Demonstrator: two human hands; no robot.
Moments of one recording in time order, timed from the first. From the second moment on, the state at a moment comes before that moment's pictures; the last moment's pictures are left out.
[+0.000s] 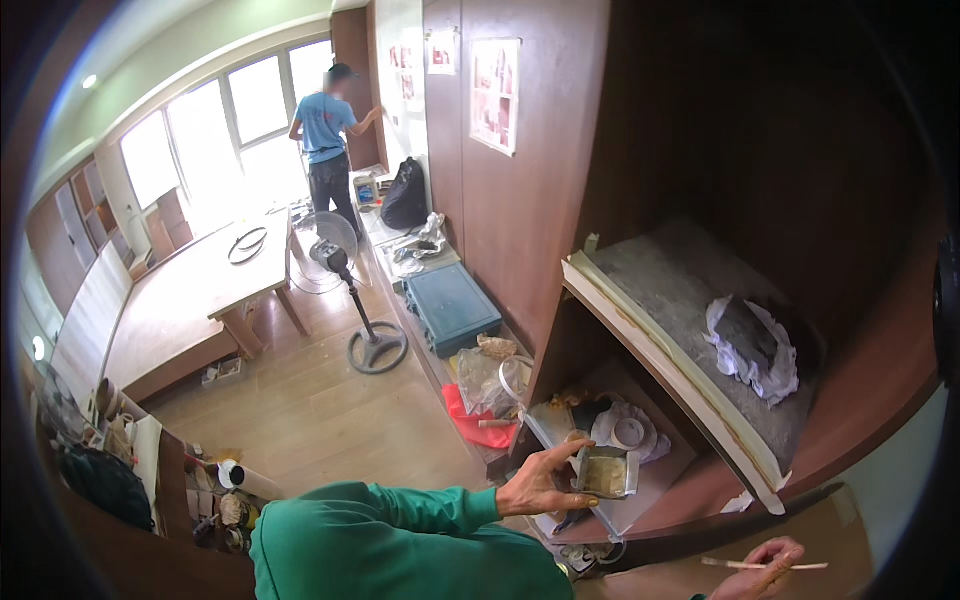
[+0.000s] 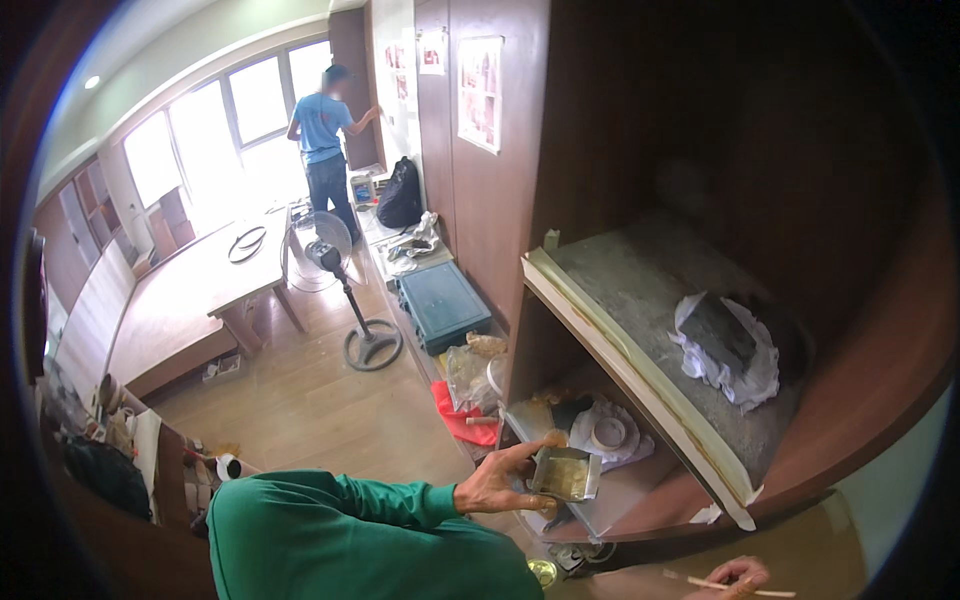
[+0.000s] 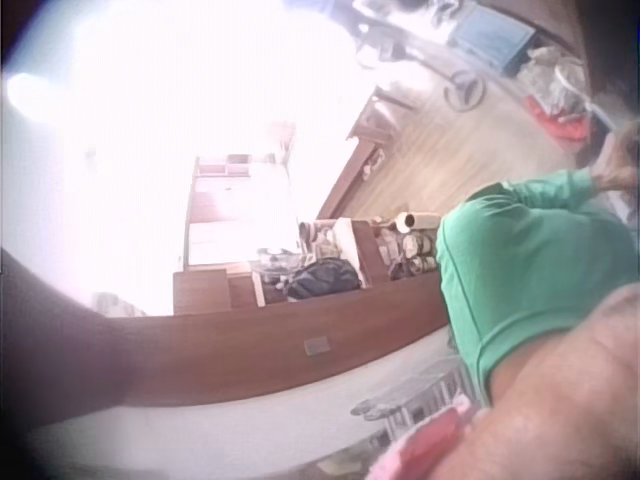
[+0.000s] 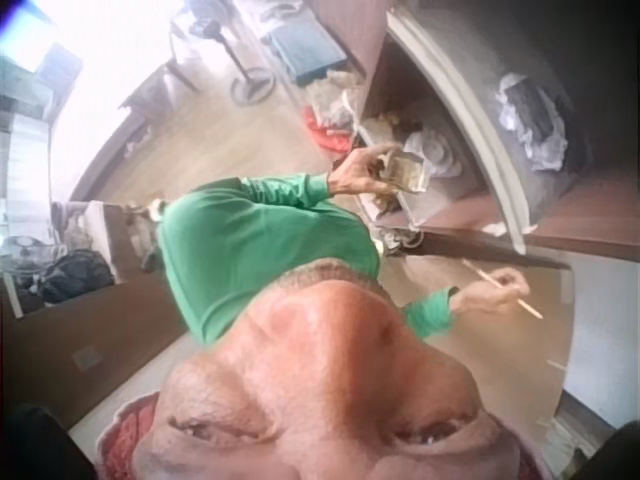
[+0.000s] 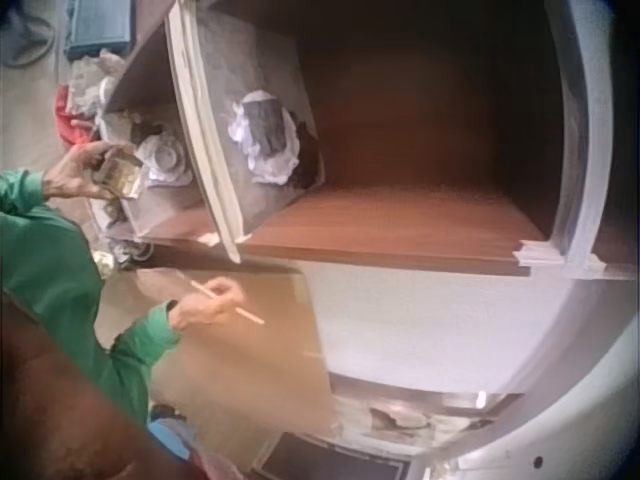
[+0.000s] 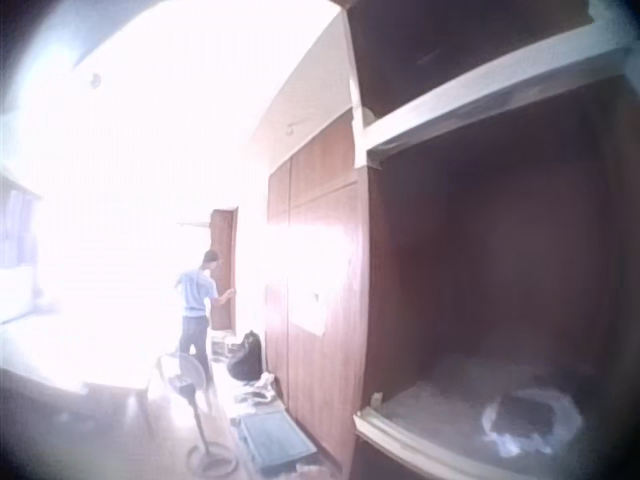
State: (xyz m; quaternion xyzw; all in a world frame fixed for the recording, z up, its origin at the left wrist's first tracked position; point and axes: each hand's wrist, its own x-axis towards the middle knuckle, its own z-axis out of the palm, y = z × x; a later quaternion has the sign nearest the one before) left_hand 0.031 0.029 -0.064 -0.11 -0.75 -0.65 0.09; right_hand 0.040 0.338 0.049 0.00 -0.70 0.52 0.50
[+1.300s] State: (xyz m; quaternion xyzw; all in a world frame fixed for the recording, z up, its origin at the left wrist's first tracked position) left_hand 0.034 -0.004 -0.070 -0.04 -0.66 -0.74 0.13; right_hand 0.009 0.328 0.083 -0.02 -0.74 0.45 0.51
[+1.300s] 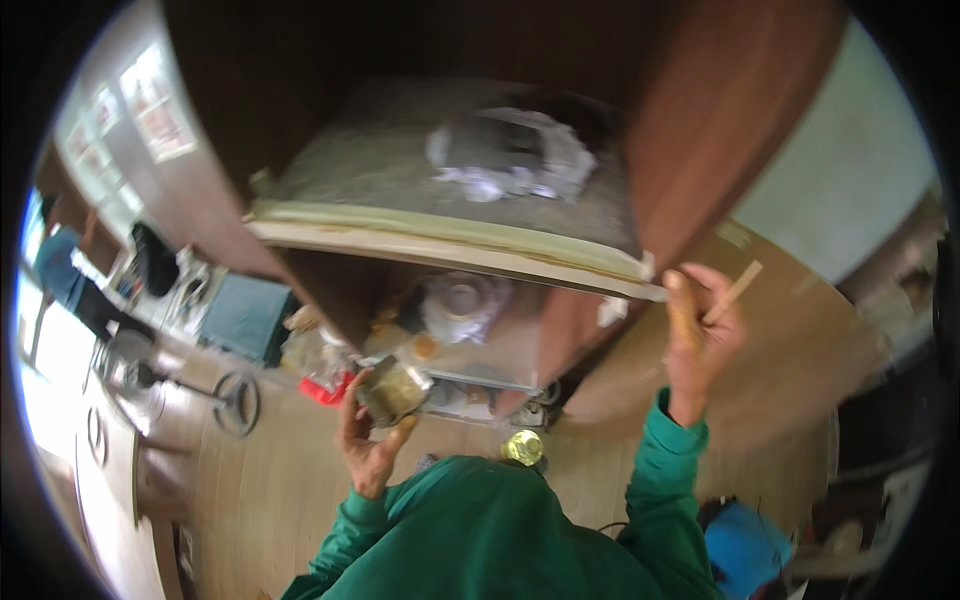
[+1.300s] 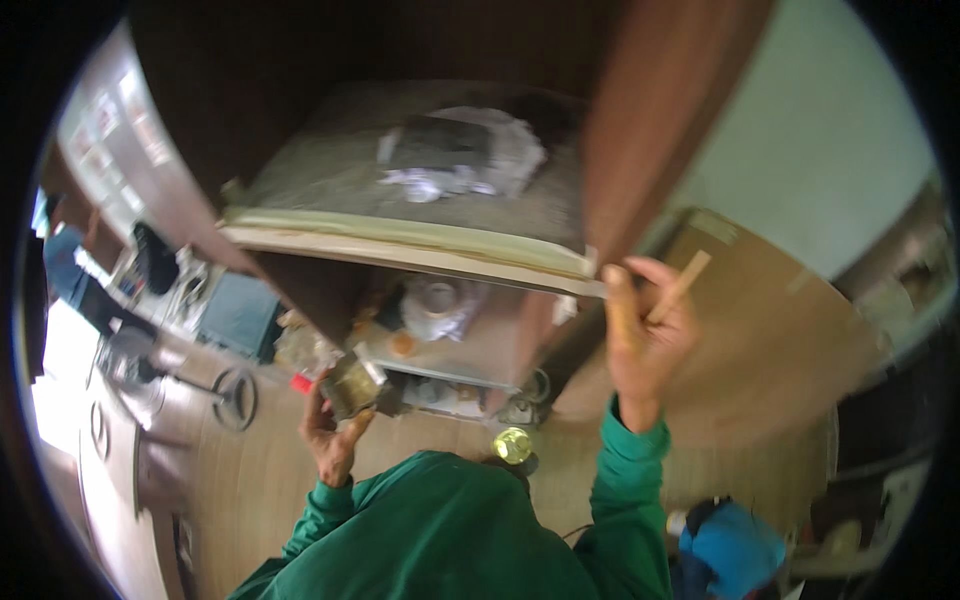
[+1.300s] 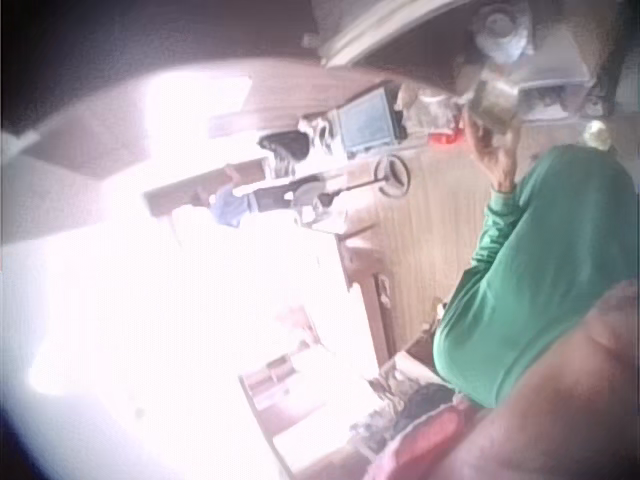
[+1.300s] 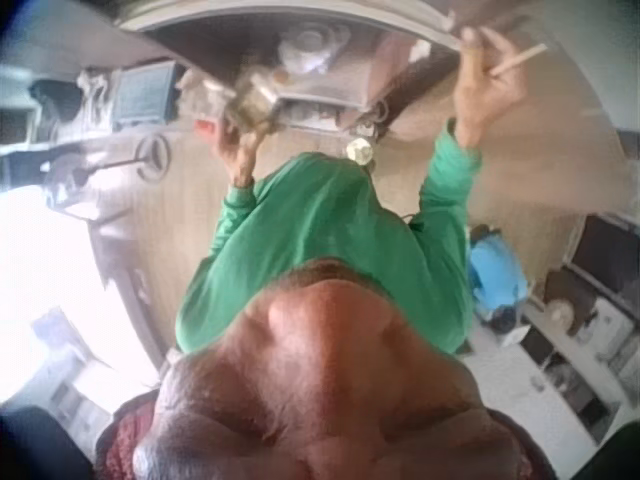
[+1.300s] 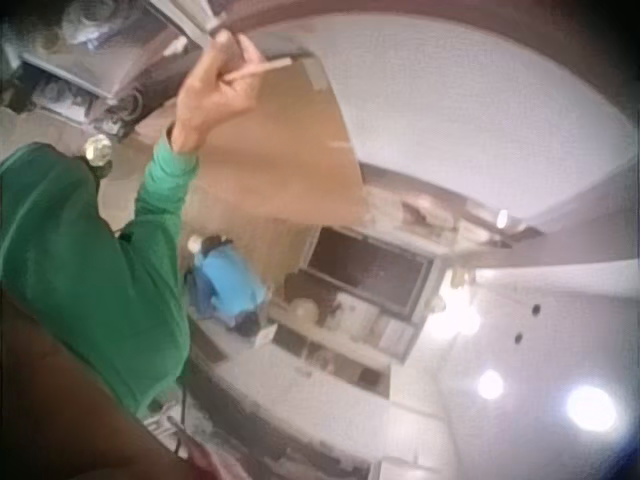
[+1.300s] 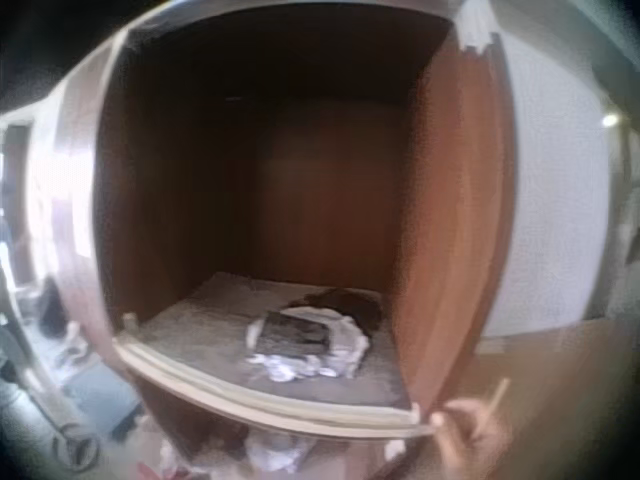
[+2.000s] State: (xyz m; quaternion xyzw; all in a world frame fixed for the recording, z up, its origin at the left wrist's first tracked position) left_hand 0.026 0.012 -0.083 -0.05 -0.65 -0.75 0.07; right_hand 0.015 0.327 0.064 -0.05 -0.76 0.41 0.50
